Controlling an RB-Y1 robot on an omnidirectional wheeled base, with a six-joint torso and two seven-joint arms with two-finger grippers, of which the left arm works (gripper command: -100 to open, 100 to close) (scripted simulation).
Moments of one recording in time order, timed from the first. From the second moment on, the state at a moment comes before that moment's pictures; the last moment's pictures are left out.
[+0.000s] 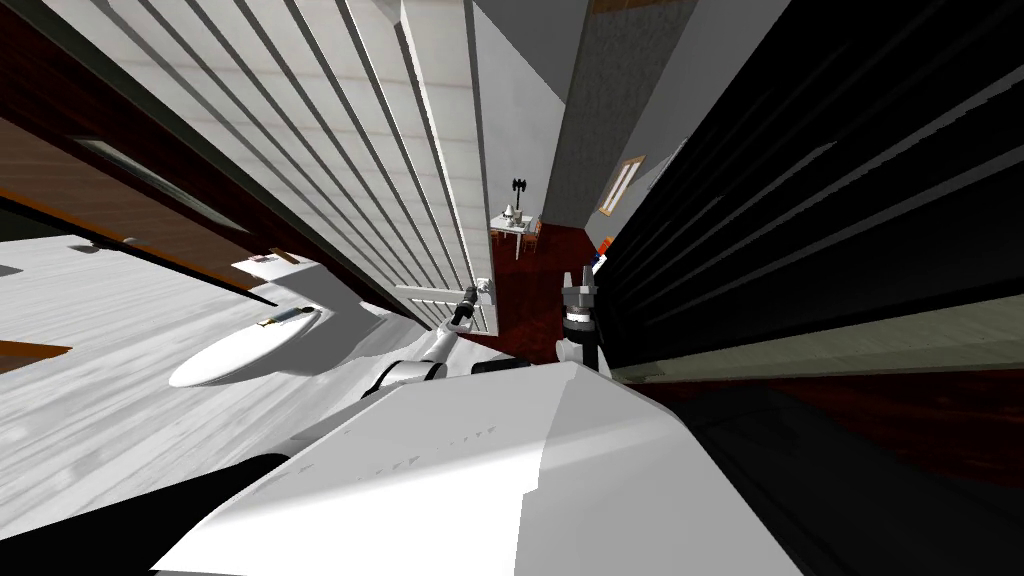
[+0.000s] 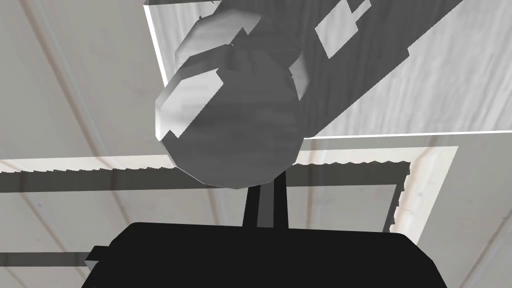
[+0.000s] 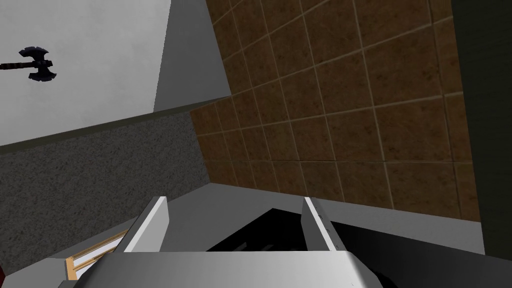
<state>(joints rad) -0.46 0.06 -0.02 -0.69 -0.09 -0.45 0.13</state>
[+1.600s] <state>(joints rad) -0.45 0.04 -0.02 -0.70 -0.08 -0.46 0.13</state>
